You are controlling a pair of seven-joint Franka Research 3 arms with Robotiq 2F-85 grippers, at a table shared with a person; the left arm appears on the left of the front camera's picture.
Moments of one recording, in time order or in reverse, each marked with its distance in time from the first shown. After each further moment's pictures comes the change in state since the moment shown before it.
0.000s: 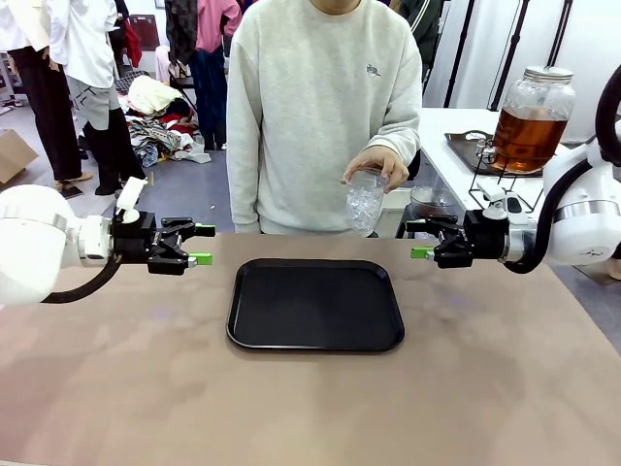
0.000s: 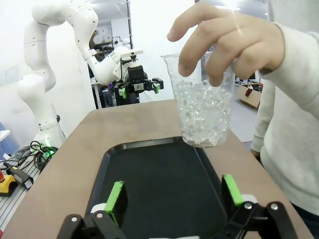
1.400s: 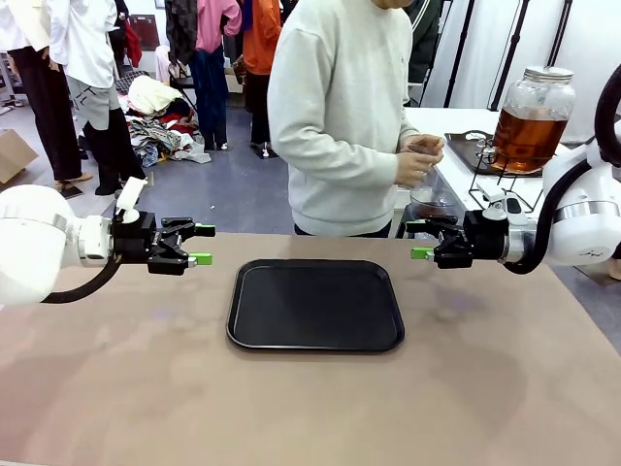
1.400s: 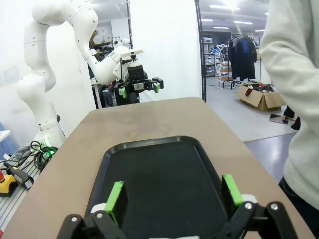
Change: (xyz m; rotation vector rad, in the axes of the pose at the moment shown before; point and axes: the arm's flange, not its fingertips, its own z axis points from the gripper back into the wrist) left arm 0.000 0.000 0.000 0.000 0.000 0.000; right arm -0.001 0.000 0.000 0.000 0.000 -0.003
